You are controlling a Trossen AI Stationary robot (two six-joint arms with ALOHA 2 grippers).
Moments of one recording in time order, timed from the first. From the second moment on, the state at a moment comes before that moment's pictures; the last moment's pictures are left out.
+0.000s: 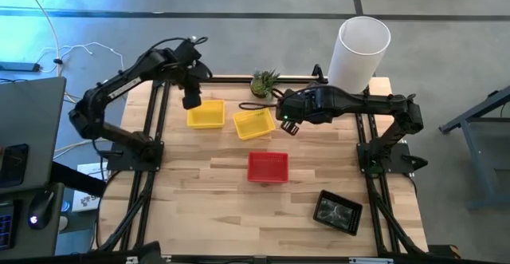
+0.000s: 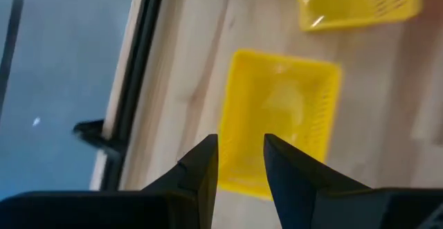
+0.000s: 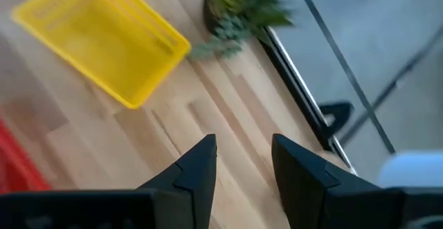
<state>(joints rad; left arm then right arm) 0.87 1.36 1.33 -1.15 0.05 0.52 -0.05 1.66 1.69 -1.30 0.58 0.38</state>
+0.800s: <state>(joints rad) 0.49 1.24 1.13 -1.16 0.14 0.21 -0.08 1.70 1.69 -1.05 0.12 -0.16</state>
